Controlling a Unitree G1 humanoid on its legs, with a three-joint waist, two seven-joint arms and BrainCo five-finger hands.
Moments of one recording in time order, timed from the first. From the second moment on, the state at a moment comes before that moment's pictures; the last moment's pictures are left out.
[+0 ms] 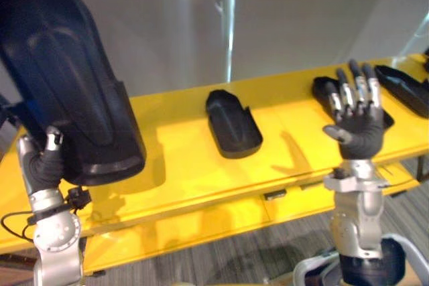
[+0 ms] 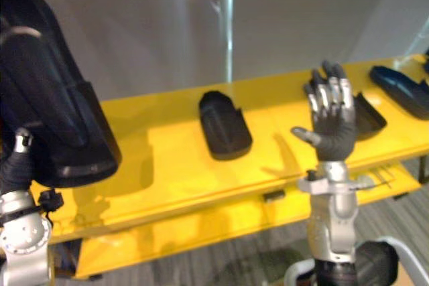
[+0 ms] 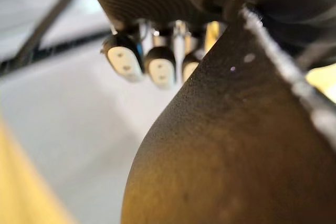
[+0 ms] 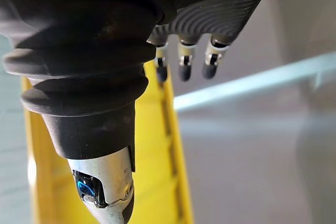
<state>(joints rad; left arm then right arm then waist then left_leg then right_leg) 0.15 0.36 0.46 -0.24 0.19 -0.11 0.11 -0.02 -0.23 -0.22 -0.28 0.58 -0.32 0.22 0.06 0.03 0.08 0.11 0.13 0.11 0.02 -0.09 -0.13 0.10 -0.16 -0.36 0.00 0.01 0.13</state>
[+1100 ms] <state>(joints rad) -0.41 0.72 0.18 0.84 0.14 0.37 -0.25 0.04 -0.40 -0.15 -0.34 0.74 -0.15 0.42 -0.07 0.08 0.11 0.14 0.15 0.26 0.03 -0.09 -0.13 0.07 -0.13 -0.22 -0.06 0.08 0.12</state>
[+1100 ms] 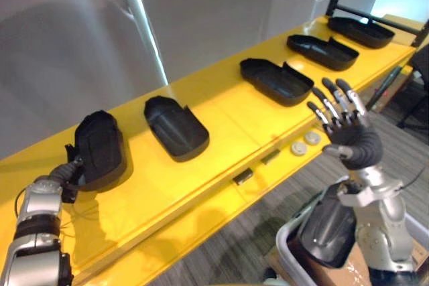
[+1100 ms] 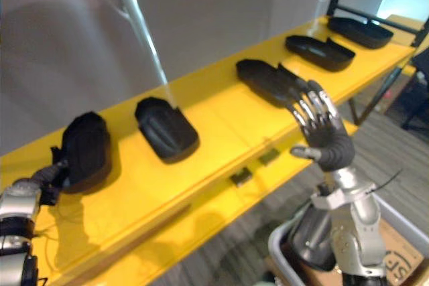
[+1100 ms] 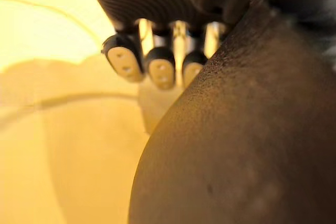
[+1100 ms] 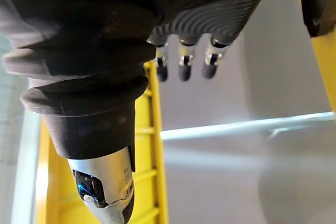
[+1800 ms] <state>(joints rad) -0.37 0.72 0.20 0.84 0.22 0.37 -0.20 0.02 -0.40 -0.10 -0.33 0.74 -0.16 0.40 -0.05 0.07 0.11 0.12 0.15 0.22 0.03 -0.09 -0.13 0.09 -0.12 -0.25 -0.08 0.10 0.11</state>
